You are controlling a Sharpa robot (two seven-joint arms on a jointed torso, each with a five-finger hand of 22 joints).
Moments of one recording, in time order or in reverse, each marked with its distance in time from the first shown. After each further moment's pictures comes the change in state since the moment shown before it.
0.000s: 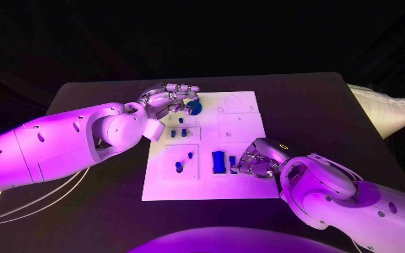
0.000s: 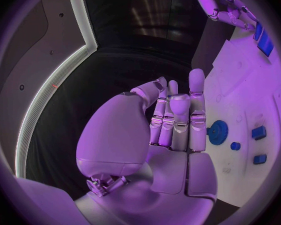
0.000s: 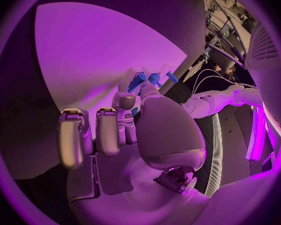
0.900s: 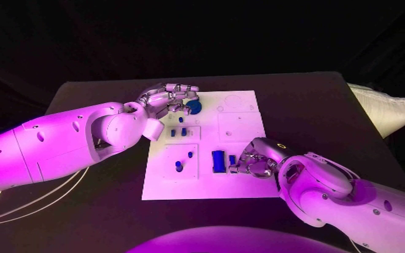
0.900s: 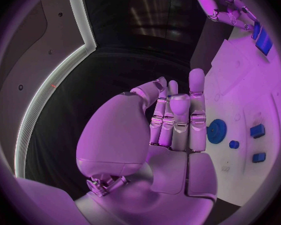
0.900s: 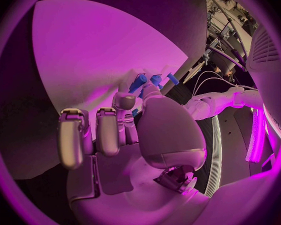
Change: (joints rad) left arm 0.000 0.001 0.000 -0.003 -0.001 0.000 -0.012; left_hand 0.000 0.000 0.000 0.000 0.000 0.000 0.000 0.000 0.000 -0.004 -0.004 0.000 0.000 0.000 0.000 0.000 0.000 0.000 0.007 0.000 0.000 -0.001; right arm -0.002 0.016 0.001 -0.019 -0.013 0.012 0.006; right_hand 0.013 0.010 -0.007 0.004 -0.007 0.004 0.004 -0.002 0.002 0.000 0.000 -0.001 0.005 0.000 0.000 0.000 0.002 0.000 0.000 0.000 0.000 0.001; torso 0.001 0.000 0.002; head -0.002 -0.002
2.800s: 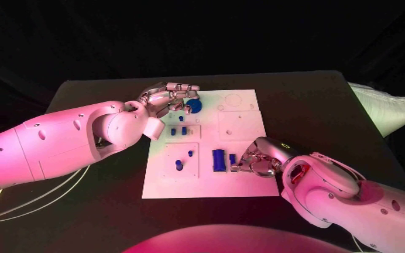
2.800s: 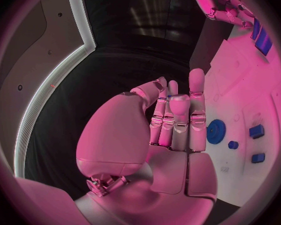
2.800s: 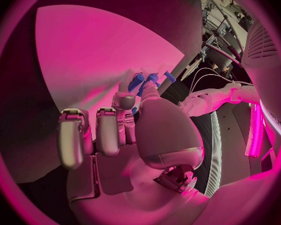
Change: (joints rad) left arm -0.001 0.003 0.000 -0.004 -0.001 0.001 -0.006; left_hand 0.000 0.000 0.000 0.000 0.000 0.000 0.000 0.000 0.000 0.000 0.000 0.000 0.000 0.003 -0.003 0.005 0.000 0.000 0.000 0.000 0.000 0.000; right arm -0.004 -0.033 0.000 0.017 0.043 -0.023 0.043; right_hand -0.032 0.048 -0.127 0.028 -0.082 0.005 -0.005 -0.008 0.000 0.003 0.004 -0.010 0.012 0.000 0.000 0.000 -0.001 0.000 0.000 0.000 0.000 -0.001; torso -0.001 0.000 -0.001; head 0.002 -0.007
